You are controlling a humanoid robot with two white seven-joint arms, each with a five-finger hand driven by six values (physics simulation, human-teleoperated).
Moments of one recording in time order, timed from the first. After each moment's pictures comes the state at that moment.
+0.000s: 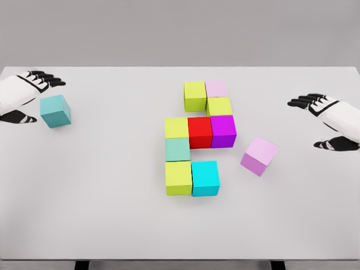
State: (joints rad) left arm -0.45 0.93 -0.42 -1.28 -0.54 -0.61 -0.13; right arm -0.04 -0.73 -0.11 -1.63 0.34 -0.61 0.48
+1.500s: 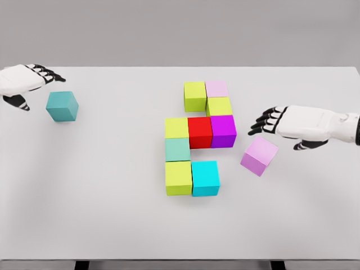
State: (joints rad) left arm -0.94 0.85 -0.95 -0.88 -0.60 -0.61 -0.13; right arm -0.48 -0.98 0.50 -1.69 0.35 -0.61 0.61
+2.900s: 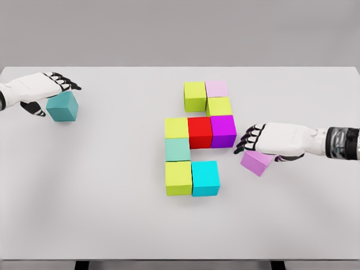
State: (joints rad) left arm -0.93 0.81 -0.98 -0.89 -0.60 -0.61 -0.15; right arm -0.47 -0.89 0.57 -1.68 0.49 -0.61 0.61
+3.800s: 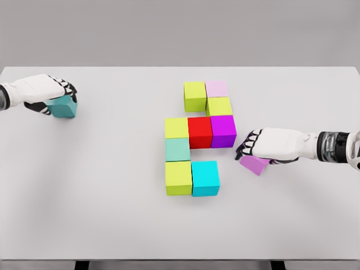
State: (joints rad) left arm -0.95 0.79 -1.00 -0.90 -0.62 -0.61 -0.19; right arm -0.47 -0.85 0.59 -1.64 0.56 -0.61 0.61
